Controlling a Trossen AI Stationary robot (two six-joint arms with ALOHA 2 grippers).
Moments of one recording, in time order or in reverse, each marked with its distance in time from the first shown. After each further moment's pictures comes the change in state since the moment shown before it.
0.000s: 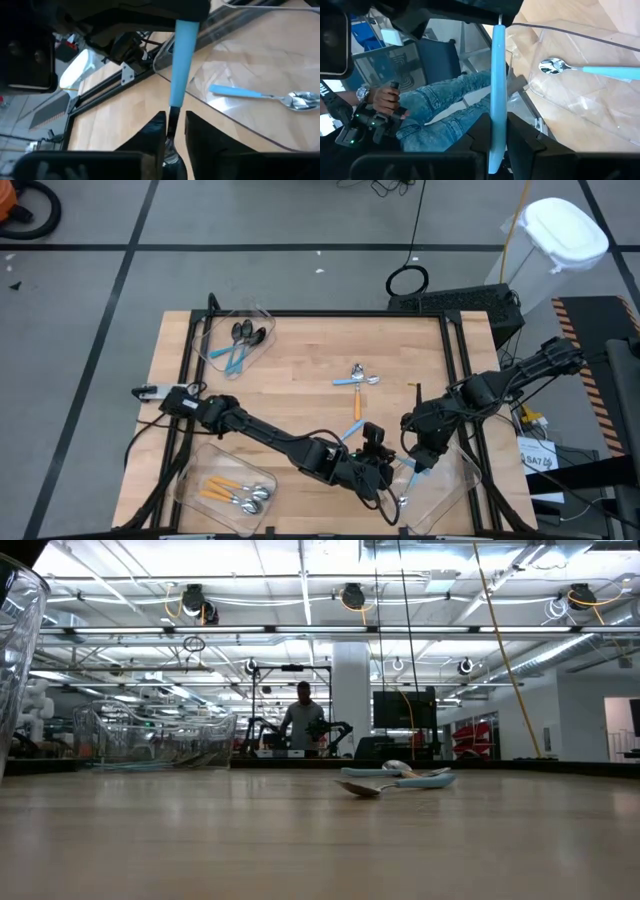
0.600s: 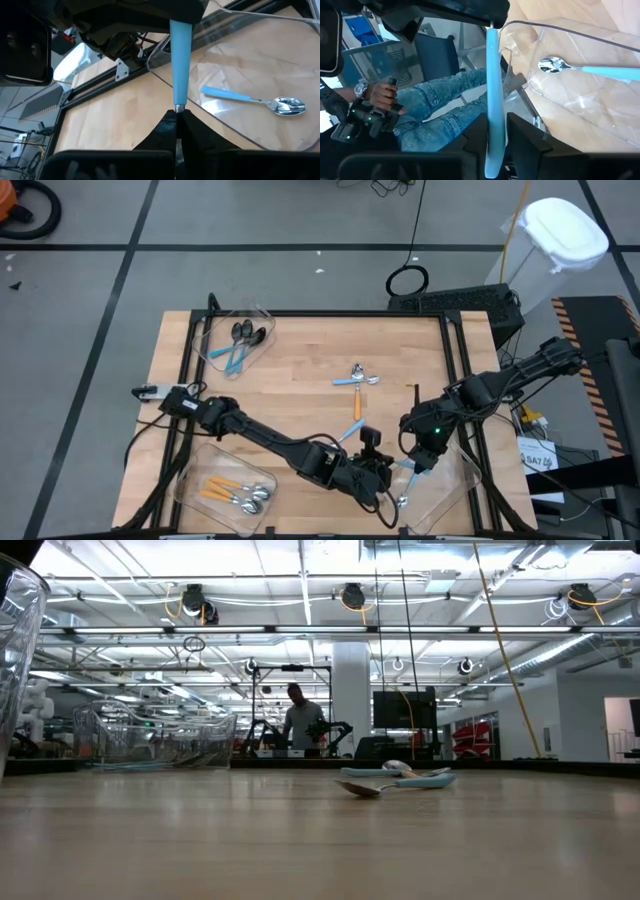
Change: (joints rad) left arm -0.015 0.000 0.000 -0.006 -0.010 -0.086; right arm 0.000 0.012 0.000 -0.001 -0.019 -0.026
